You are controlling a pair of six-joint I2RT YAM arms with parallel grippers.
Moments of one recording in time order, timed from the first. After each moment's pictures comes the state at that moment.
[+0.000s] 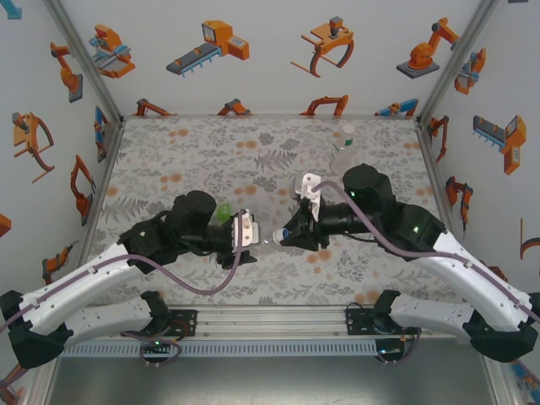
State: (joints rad) left arm -1.01 0.95 0.96 -0.56 0.38 0.46; right arm 0.93 0.99 1.24 -0.66 -0.50 -0.07
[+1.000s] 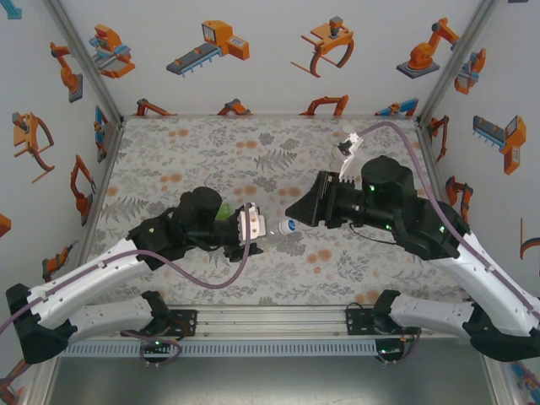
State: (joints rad) left arm -1.01 0.99 0.96 -0.47 0.34 0.46; right arm 0.93 0.99 1.42 -0.79 -0.12 0.69
